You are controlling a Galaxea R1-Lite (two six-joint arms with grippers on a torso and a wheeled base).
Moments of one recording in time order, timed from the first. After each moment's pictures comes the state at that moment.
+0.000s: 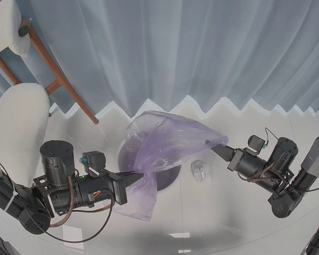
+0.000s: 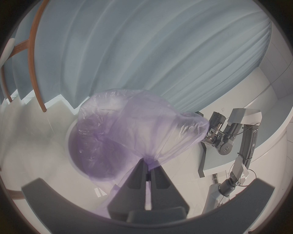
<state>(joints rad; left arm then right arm) -0.57 1.73 -0.46 -1.05 -0.28 -0.31 0.40 2.00 -0.53 -1.55 0.47 0.57</state>
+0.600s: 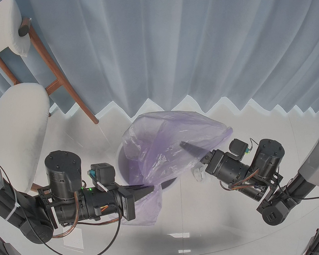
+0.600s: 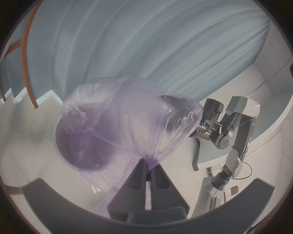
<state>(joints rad) -0.66 1.73 -0.42 -1.05 -0.27 -0.31 0.59 1.98 -0.59 -1.38 0.26 0.74</state>
